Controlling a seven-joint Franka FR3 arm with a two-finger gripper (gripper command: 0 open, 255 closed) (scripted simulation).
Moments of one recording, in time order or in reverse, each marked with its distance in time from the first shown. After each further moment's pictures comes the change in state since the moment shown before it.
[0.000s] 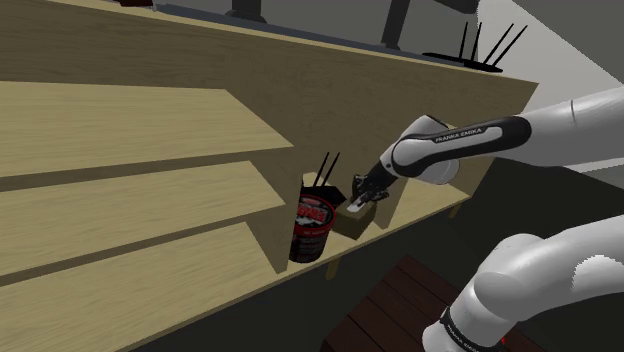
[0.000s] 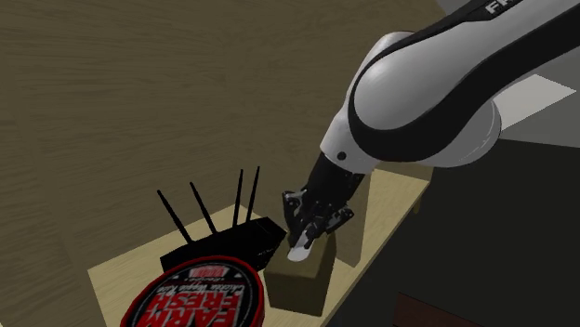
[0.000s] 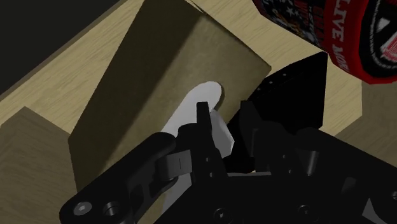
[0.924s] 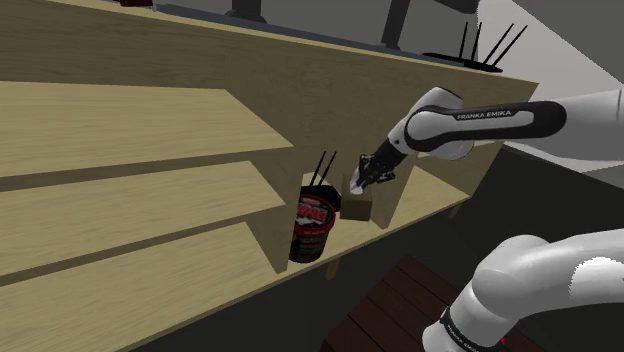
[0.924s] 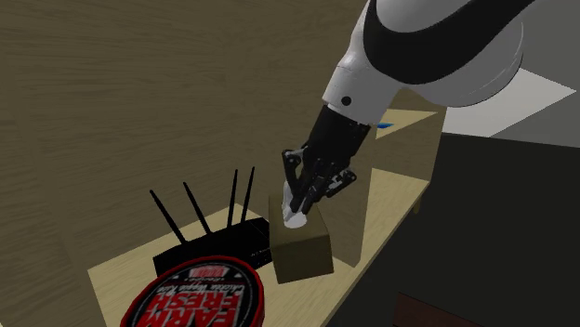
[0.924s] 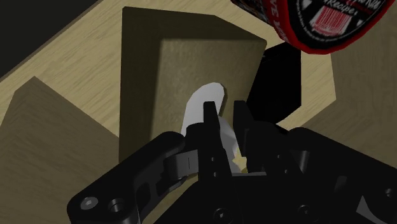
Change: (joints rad) arm -0.048 -0.109 0.021 0.115 -0.068 -0.221 0.075
